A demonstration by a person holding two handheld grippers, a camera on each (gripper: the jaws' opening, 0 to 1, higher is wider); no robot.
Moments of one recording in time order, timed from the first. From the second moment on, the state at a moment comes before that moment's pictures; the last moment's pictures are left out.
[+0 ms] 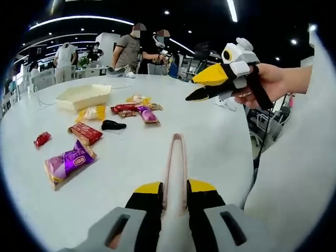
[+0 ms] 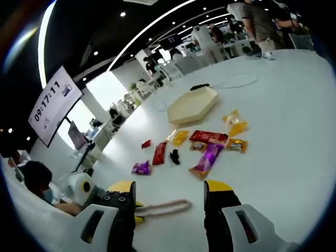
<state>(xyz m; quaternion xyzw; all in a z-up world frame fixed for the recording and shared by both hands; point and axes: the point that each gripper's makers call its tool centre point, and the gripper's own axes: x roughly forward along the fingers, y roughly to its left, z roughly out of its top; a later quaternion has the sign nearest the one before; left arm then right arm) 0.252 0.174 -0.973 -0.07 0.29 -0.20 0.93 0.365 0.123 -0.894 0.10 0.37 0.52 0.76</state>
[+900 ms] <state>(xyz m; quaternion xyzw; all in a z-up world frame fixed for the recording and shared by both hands) 0.264 0.174 -0.977 0.04 0.22 -0.20 0.95 0.333 0.122 -0.881 0.09 0.37 0.54 0.75</state>
